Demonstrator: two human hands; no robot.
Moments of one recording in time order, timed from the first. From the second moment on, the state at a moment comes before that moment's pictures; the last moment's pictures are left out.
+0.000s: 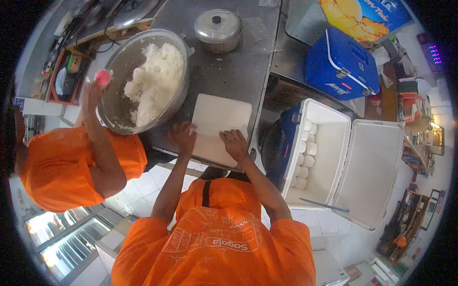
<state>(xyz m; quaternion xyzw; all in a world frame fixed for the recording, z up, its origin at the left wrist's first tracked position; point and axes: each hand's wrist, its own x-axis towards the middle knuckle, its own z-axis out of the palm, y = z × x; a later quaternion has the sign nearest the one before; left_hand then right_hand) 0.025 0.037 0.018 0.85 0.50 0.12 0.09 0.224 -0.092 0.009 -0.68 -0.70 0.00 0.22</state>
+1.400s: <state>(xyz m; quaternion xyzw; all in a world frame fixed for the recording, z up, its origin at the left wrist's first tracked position) 0.068 0.078 -0.003 0.83 0.45 0.00 0.34 0.274 -0.041 0.023 -0.76 -0.51 0.35 0.19</state>
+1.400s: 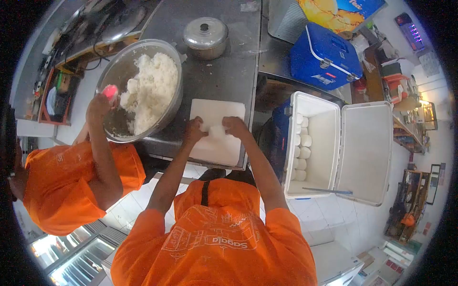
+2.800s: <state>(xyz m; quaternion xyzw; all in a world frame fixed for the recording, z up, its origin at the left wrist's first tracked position) 0.280 -0.155 0.150 0.54 0.26 0.18 0.78 0.593 -0.304 -0.159 -0.93 -0.20 0.03 0.31</state>
